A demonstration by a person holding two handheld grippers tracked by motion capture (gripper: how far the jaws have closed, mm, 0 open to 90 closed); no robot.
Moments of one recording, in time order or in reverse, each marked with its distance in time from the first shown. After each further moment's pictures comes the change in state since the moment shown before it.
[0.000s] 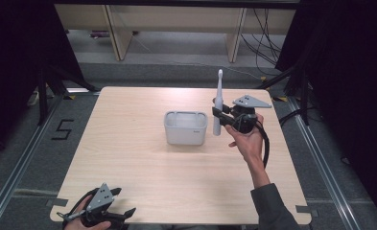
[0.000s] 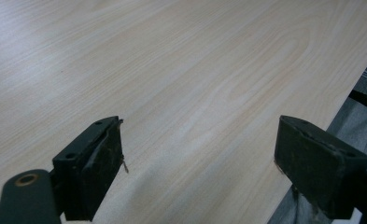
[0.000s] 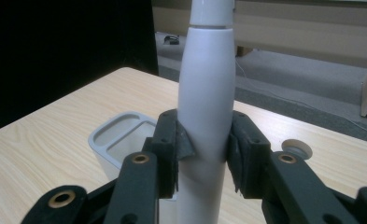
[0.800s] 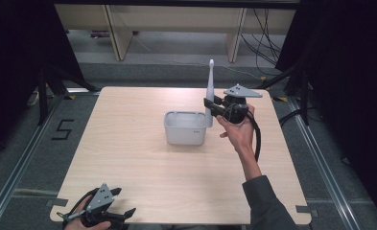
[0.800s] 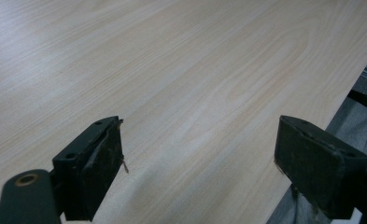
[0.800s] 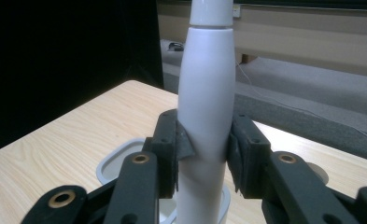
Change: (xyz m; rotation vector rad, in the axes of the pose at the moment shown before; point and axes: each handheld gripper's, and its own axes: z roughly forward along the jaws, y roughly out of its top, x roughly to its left) left arm -0.001 0.000 -0.001 0.001 -0.004 -0.007; right arm 0.011 0.024 0.022 -0.013 0.020 0.008
